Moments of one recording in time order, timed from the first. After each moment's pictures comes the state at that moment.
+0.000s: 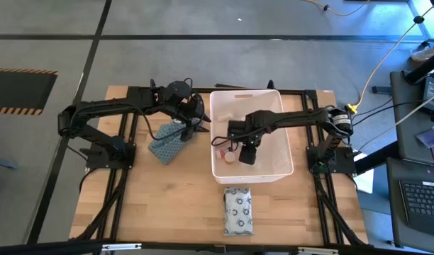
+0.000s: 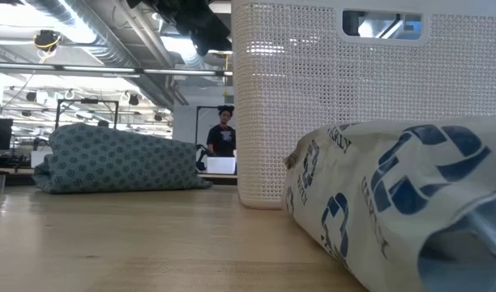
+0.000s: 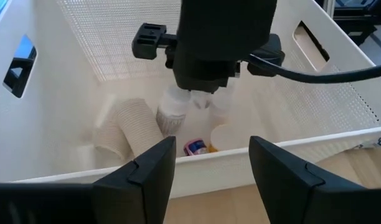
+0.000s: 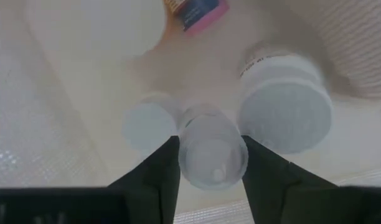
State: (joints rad) left arm 0.32 1.35 1.19 -0.47 0.38 0.20; right arm -0.09 1.82 1.42 -1.11 -0.05 0.21
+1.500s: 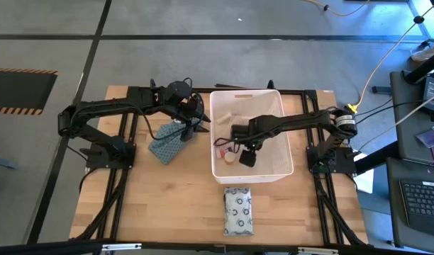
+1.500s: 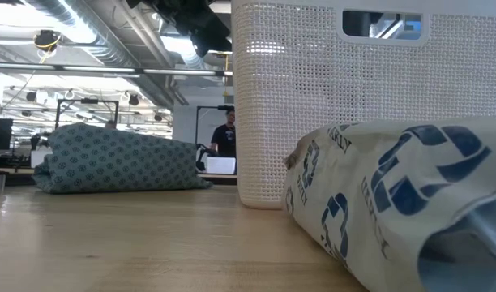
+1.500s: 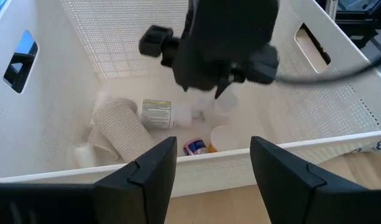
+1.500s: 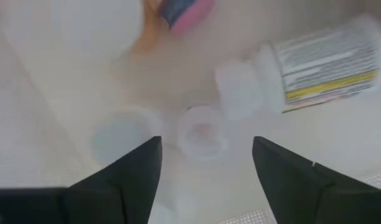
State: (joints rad) left arm 0.32 1.35 1.19 -0.48 0.38 0.17; right arm -0.06 1.75 1.29 -0.99 -0.03 0.32
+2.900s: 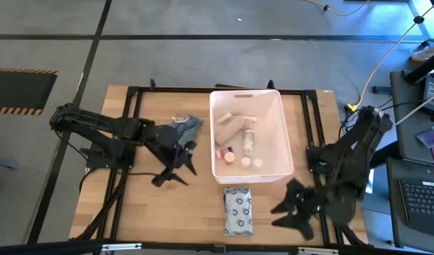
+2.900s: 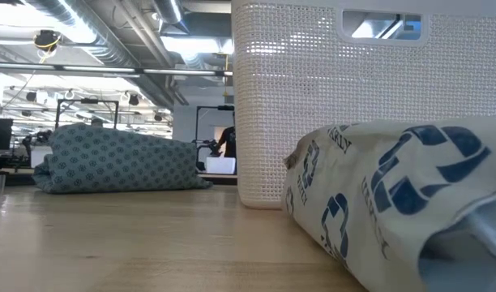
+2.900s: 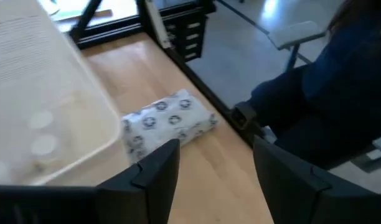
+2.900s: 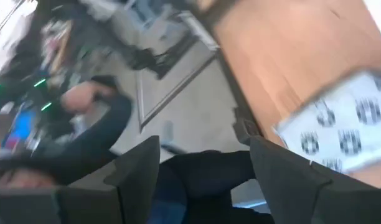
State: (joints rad) left arm -0.22 1.24 1.19 -0.53 0.37 0.13; right arm 0.95 1.34 1.30 -0.47 0.52 1.29
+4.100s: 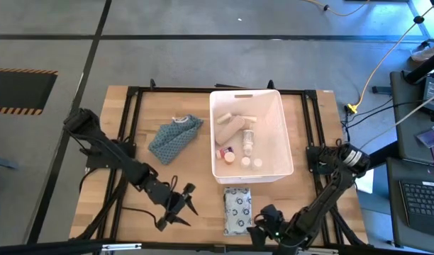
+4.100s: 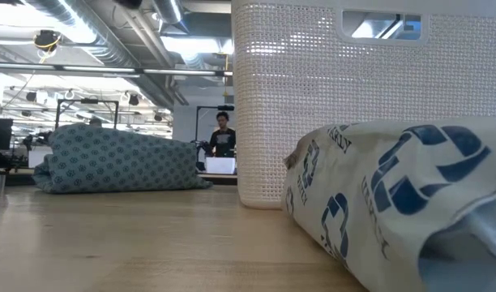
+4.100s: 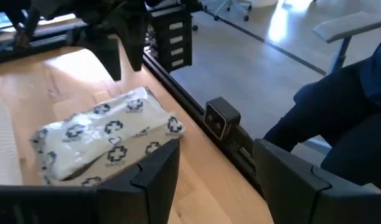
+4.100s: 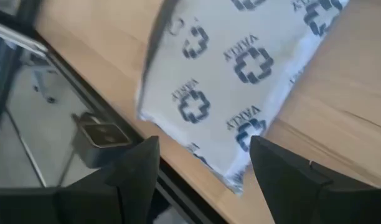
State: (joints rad) left arm -0.64 1.49 0.79 0.29 -0.05 -0.04; right arm 0.95 1.93 1.30 -0.50 0.64 1.95
